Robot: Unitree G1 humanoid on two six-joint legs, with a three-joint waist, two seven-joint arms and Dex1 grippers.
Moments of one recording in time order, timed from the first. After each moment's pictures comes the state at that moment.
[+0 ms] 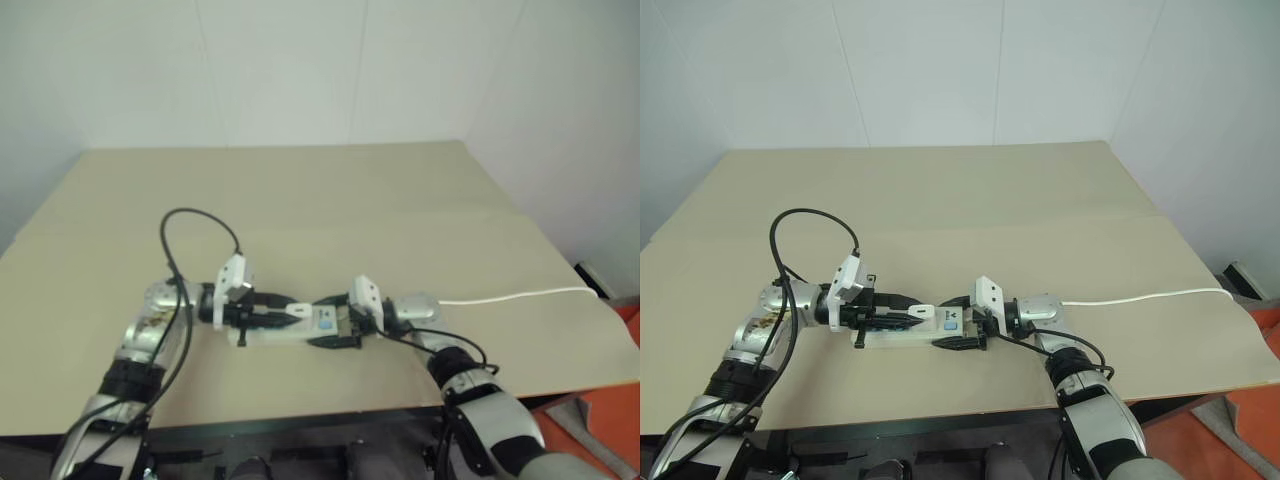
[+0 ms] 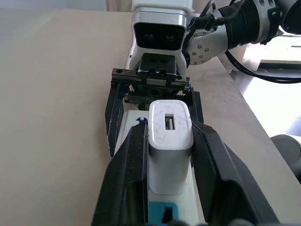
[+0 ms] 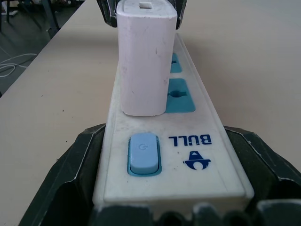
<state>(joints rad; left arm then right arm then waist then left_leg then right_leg) -0.53 0.56 -0.10 0.25 -0.36 0.13 -1.41 -0.75 -0.20 0.18 0.90 0.12 -0.39 1.36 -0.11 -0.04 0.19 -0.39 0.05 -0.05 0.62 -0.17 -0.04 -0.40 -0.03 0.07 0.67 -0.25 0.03</state>
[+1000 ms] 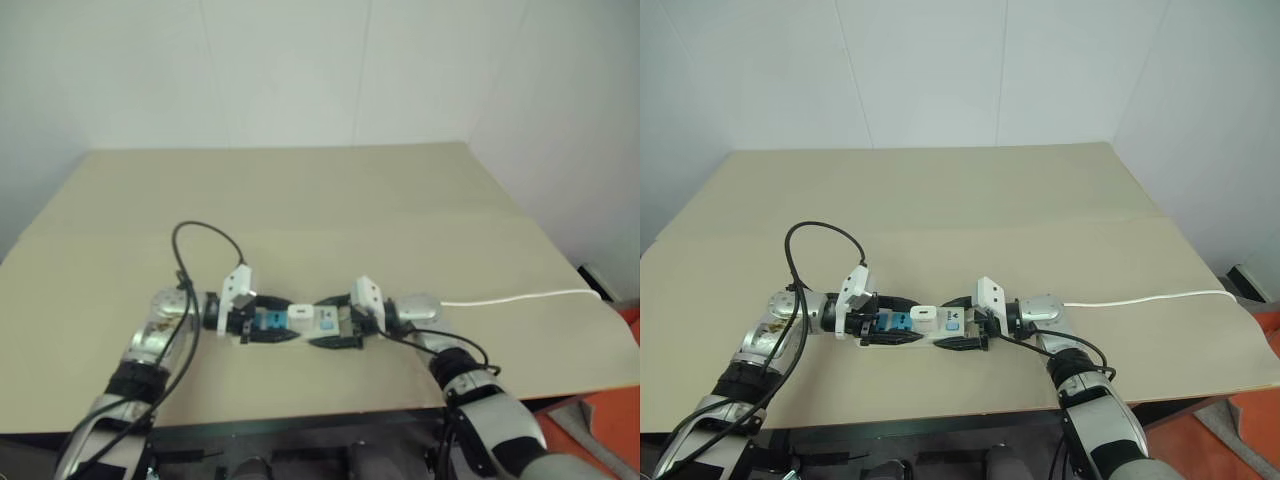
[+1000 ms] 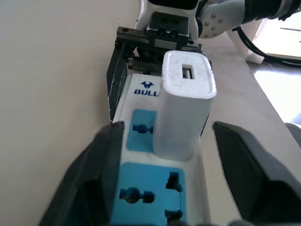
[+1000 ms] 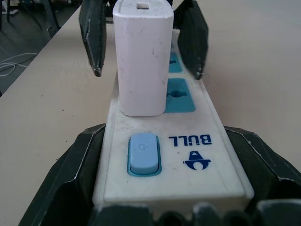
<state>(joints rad) -0.53 0.55 -0.14 0.35 -0.32 0.12 -1.39 -0.75 -0.21 0.18 0.90 0.12 -0.39 1.35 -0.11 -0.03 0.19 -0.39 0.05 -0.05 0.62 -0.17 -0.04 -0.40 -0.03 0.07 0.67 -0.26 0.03</state>
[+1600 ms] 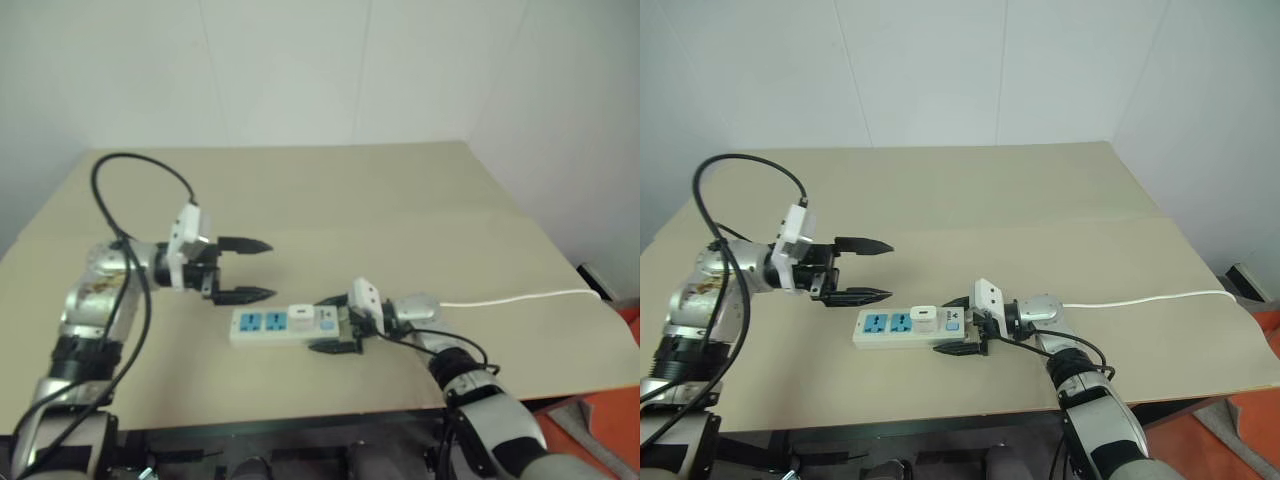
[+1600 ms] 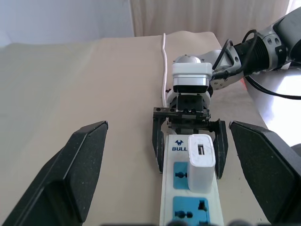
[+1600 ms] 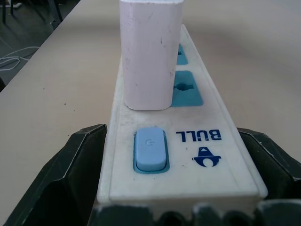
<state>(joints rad) -0.59 0.75 0.06 0.12 -0.50 0.29 -1.43 -0.73 -0.21 0.19 0.86 0.10 -0.37 1.36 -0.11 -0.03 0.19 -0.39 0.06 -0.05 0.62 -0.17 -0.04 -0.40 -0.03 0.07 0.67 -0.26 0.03</state>
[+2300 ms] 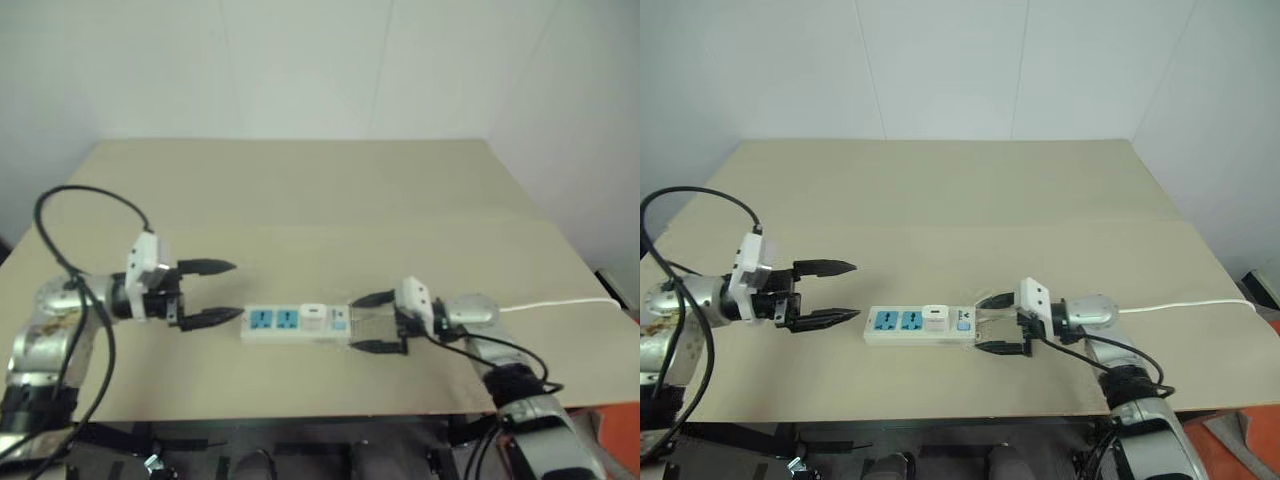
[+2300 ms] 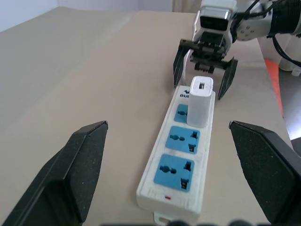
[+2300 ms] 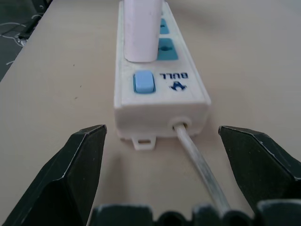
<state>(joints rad) -0.29 0.82 0.24 -0.03 -0.53 0.28 -1.34 -0.53 -0.50 0.11 0.43 0.21 -0.16 1.37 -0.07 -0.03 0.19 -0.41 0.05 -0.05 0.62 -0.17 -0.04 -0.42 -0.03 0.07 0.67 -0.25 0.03</state>
